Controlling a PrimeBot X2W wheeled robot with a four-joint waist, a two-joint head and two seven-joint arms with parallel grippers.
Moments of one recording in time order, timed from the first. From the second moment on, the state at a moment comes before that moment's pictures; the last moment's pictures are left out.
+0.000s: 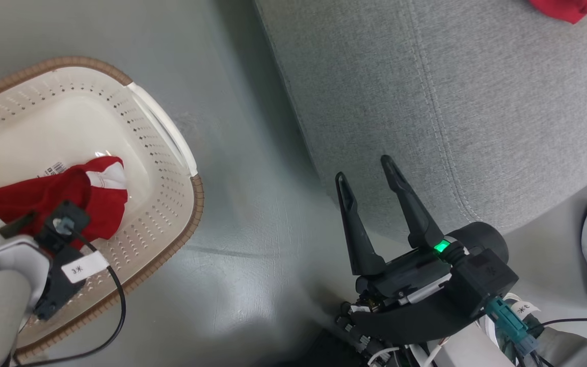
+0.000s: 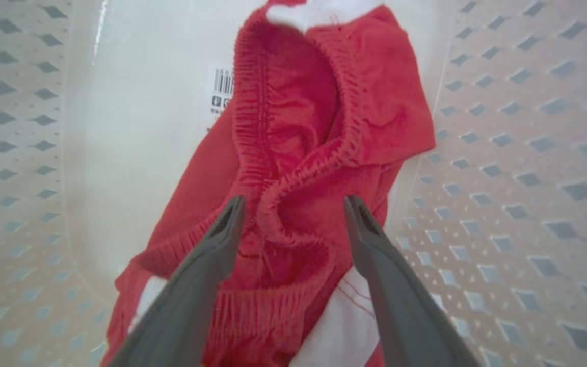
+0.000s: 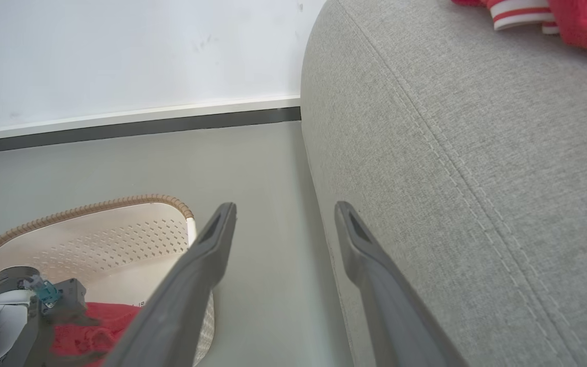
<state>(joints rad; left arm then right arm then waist) -0.68 0.57 -0.66 0.71 -0.11 -0.12 0.25 -0.31 -0.05 0.53 -0.10 0.25 -0.12 -0.26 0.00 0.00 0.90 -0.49</state>
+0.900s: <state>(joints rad) -0.75 0.57 -0.78 0.87 -0.07 -0.13 0.22 -0.29 -0.05 0.51 -0.14 0.26 -0.12 -0.26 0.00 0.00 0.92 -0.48</state>
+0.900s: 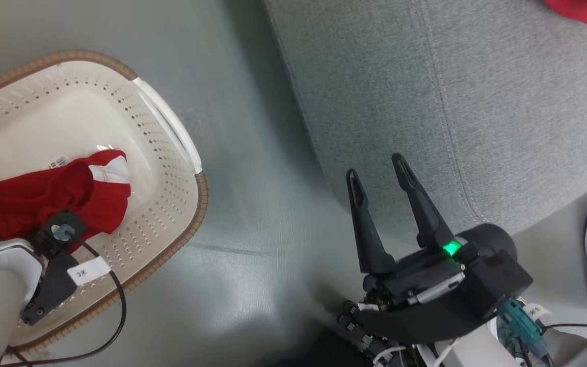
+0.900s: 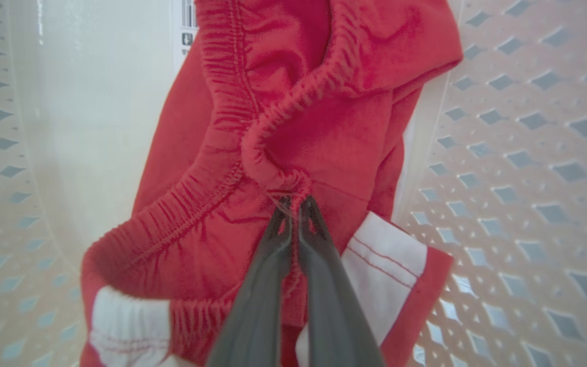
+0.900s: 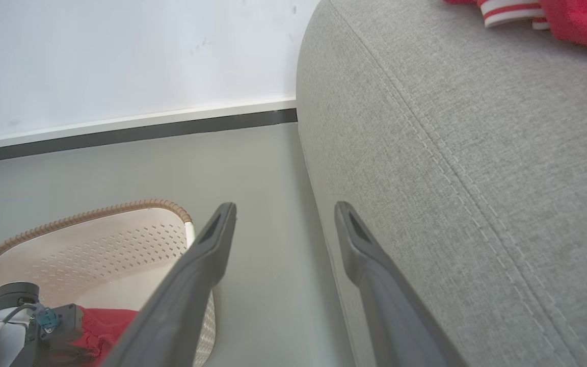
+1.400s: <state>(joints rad) -0.75 0.49 -0.80 0.88 -0.14 -0.13 -0.01 -0.40 -0.05 0.48 -0.07 0.29 -0.12 -0.26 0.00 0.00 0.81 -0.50</state>
